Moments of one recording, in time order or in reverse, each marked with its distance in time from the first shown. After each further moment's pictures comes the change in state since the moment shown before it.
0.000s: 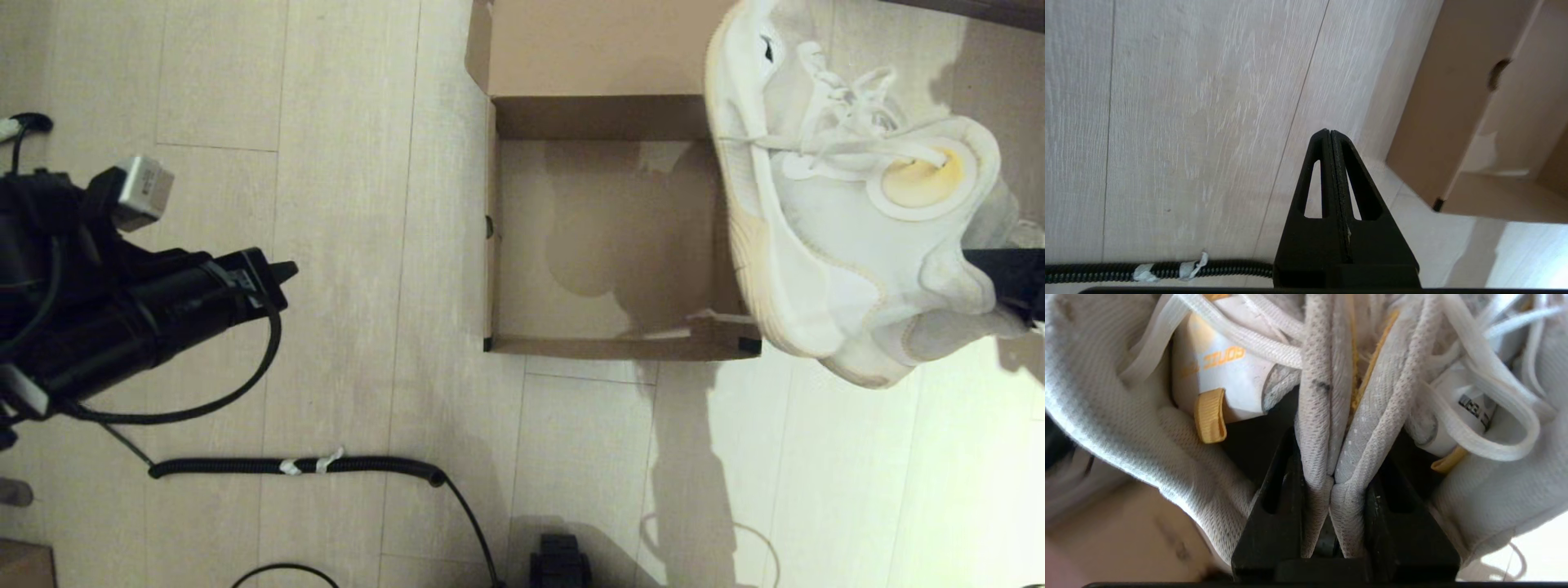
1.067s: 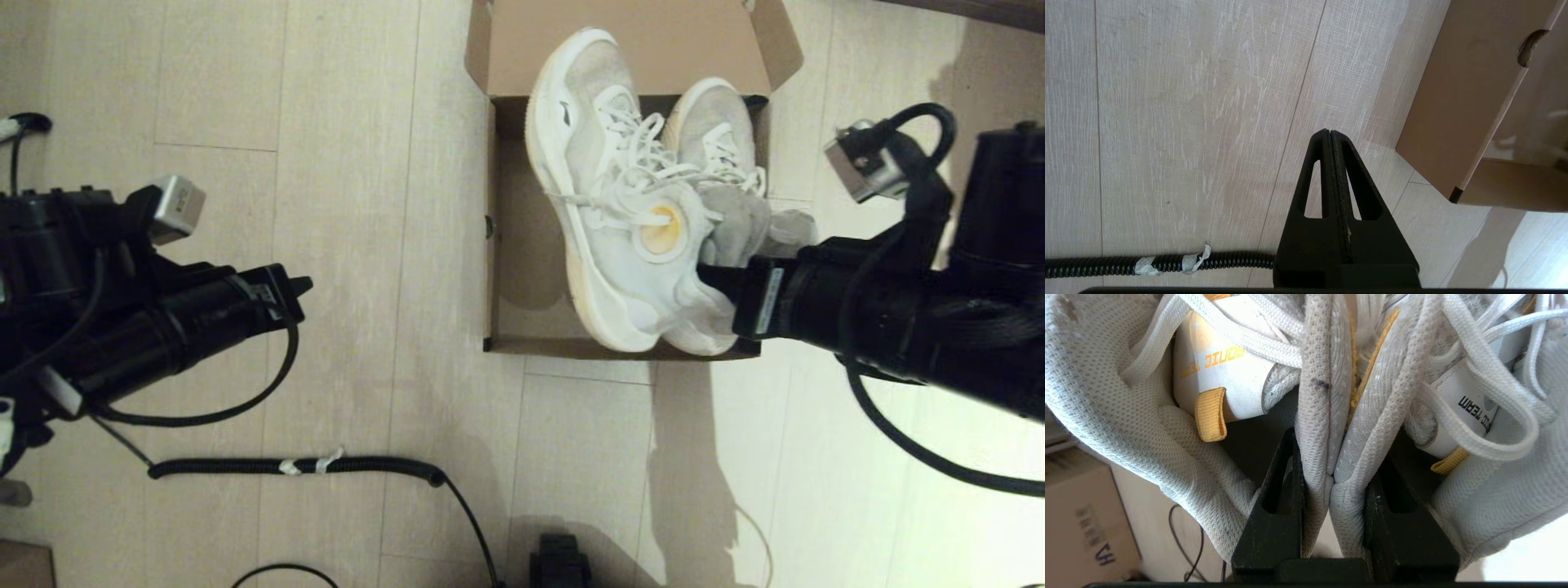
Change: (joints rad) left arm -0.003 0.046 0.001 0.000 -0.008 0.016; right arm 0.305 0.352 0.024 -0.406 -0.287 -0.190
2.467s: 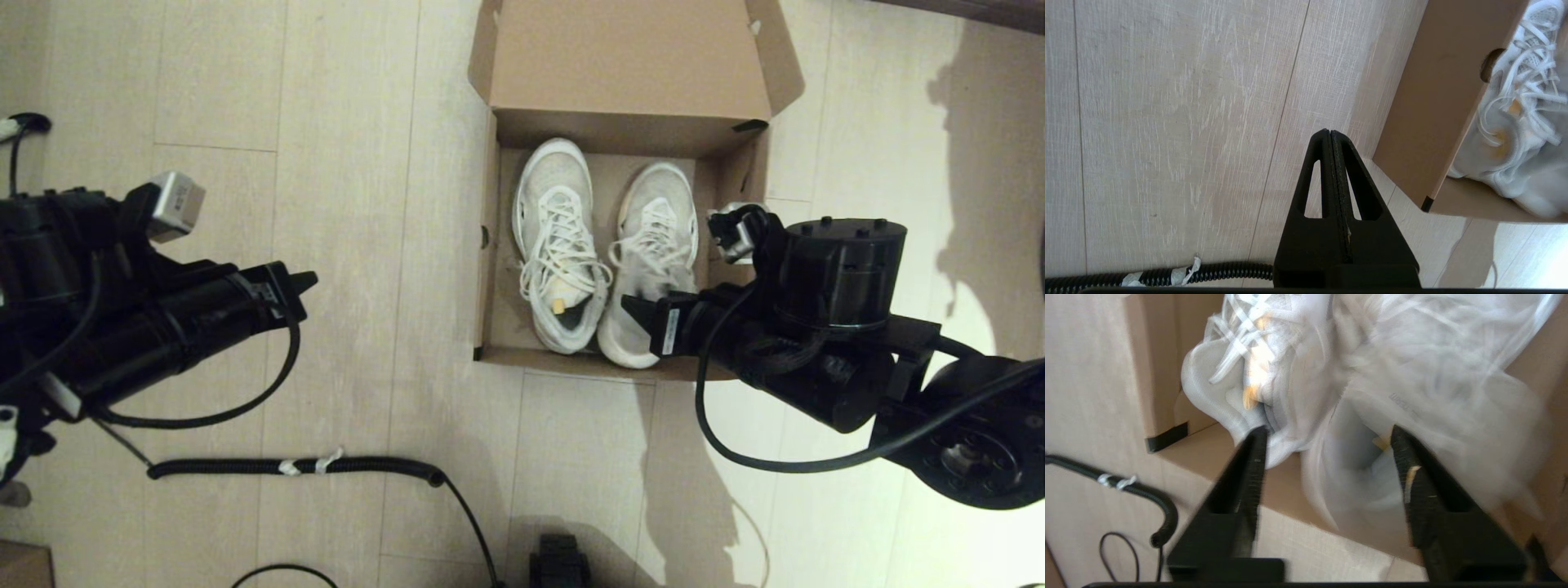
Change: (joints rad) left arm -0.004 0.000 0.021 -0.057 -0.035 0.005; right arm -0.045 0.271 0.042 -0.303 -0.079 -0.067
